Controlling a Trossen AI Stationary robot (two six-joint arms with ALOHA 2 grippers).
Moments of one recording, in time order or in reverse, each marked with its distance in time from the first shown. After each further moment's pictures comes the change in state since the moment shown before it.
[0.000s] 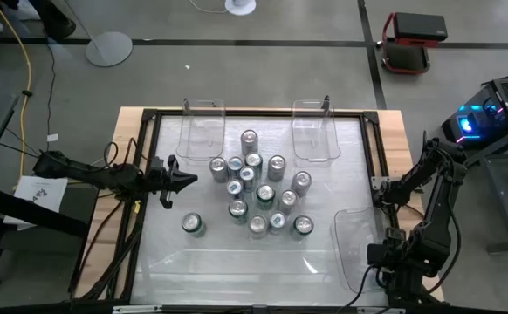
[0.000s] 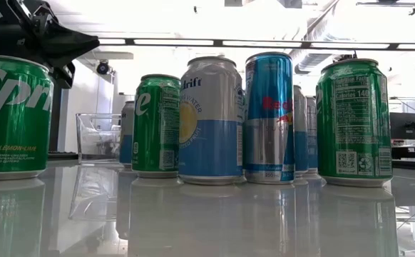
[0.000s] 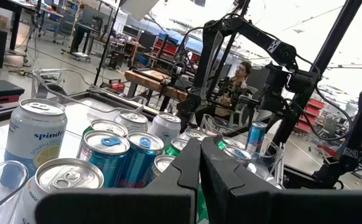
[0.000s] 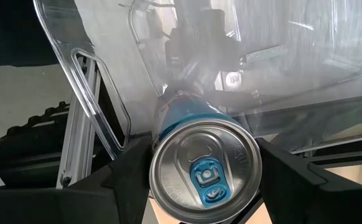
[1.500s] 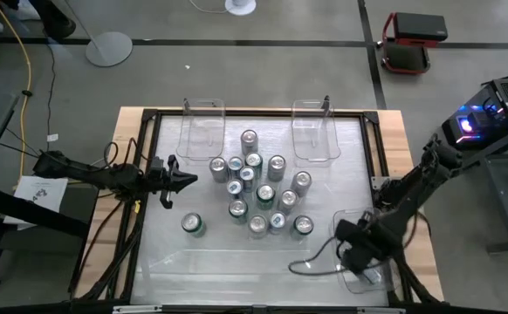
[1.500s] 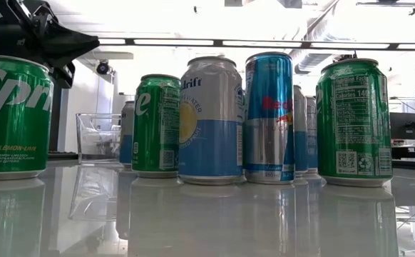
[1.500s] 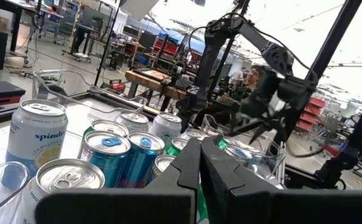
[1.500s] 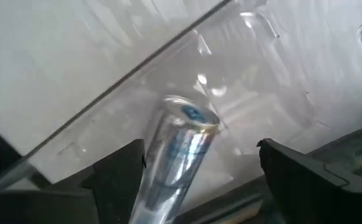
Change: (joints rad) left arm 0.000 0.000 0.000 -0.001 -0.001 0.008; right arm -0.370 0.050 -0.100 0.027 0.070 -0.059
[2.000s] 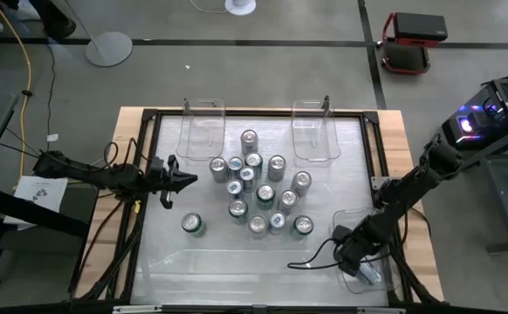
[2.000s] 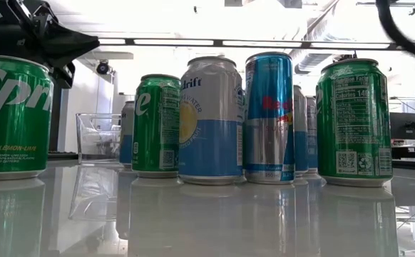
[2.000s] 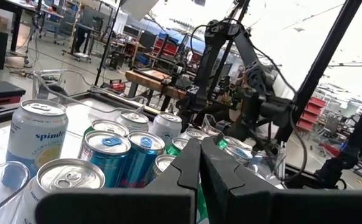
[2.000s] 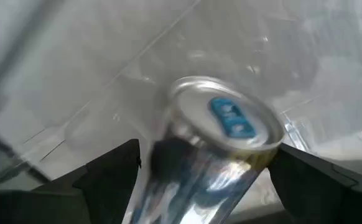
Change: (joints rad) left arm 0.000 0.000 0.000 -0.001 0.000 0.001; right arm -0.021 0.000 -0.298 0.432 -0.191 0.054
